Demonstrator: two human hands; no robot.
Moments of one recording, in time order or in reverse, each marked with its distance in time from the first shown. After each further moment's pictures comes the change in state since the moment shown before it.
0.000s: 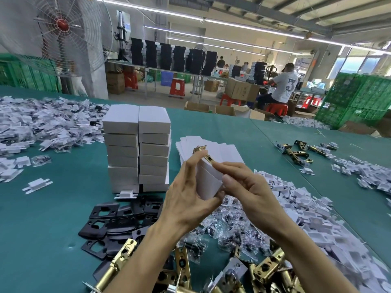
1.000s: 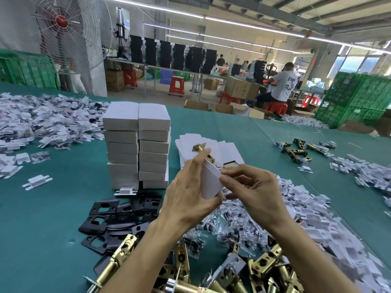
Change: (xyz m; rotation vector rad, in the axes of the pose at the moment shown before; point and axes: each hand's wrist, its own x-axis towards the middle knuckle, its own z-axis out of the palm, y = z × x) left_hand -0.001 0.006 0.000 0.181 -0.066 0.018; right_hand -0.004 0.008 -0.007 -0.094 0.141 -0.030
